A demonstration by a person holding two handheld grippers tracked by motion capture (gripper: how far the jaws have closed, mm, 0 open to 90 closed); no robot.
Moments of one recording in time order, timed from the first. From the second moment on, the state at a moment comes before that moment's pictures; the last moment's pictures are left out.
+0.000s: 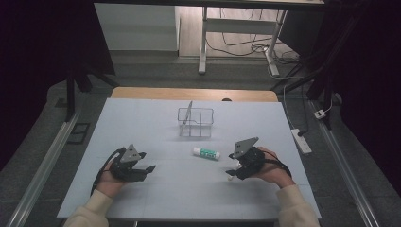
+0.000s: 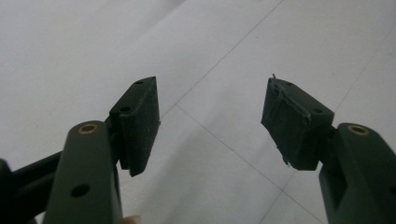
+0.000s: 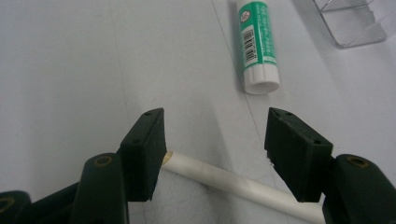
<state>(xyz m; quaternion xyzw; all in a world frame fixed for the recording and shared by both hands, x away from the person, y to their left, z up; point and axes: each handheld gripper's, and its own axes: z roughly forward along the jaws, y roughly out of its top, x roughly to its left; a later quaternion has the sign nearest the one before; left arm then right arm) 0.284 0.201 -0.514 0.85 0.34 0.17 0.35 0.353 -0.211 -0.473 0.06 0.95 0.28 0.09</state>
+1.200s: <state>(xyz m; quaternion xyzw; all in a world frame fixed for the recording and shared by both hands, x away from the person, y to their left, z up) 0.285 0.200 -0.515 0.85 0.34 0.17 0.35 0.373 -0.214 -0.498 0.00 0.98 0.18 0.04</state>
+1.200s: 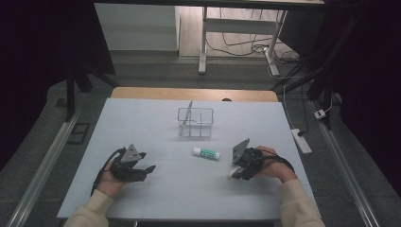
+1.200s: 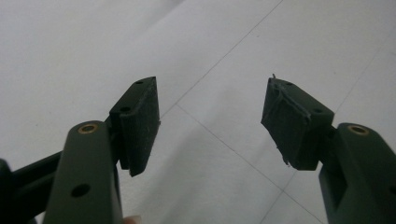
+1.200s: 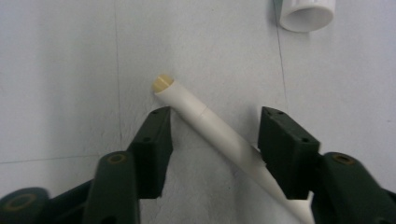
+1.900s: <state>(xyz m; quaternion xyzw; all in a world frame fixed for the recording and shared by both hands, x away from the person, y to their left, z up) 0.284 0.202 -0.513 0.85 0.35 0.17 0.35 0.372 -0.215 -0.489 0.02 0.98 0.19 0.04</state>
